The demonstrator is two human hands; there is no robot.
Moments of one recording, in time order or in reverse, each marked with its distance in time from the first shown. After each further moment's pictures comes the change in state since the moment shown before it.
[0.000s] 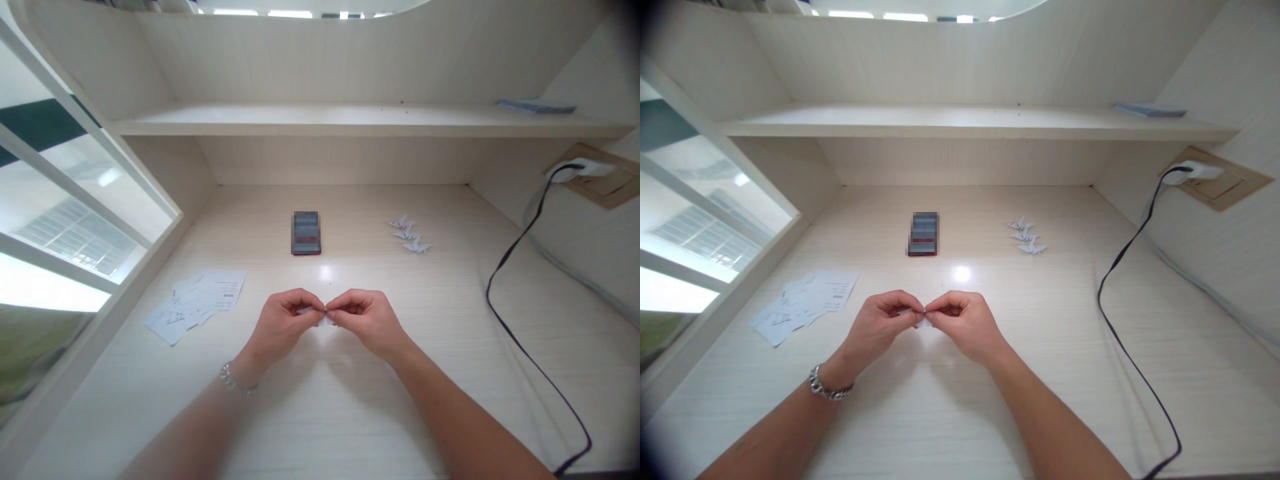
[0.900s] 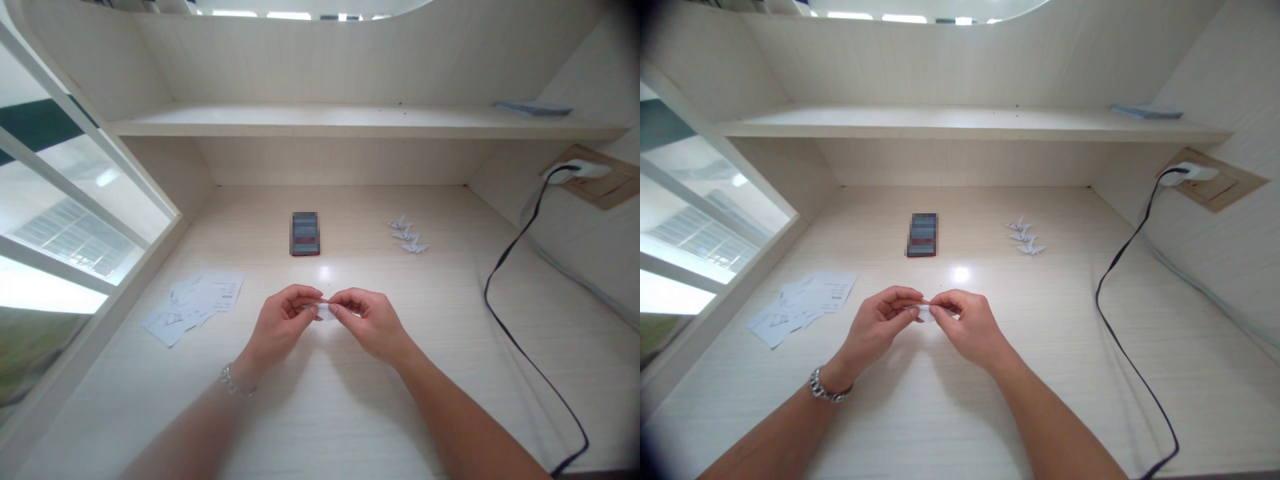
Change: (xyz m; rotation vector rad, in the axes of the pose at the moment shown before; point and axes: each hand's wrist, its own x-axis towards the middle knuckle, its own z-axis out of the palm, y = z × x) left_hand -0.002 -0.003 0.003 -0.198 0.010 0.025; right_hand -0.003 -0.005 -0.006 -0.444 0.053 -0.191
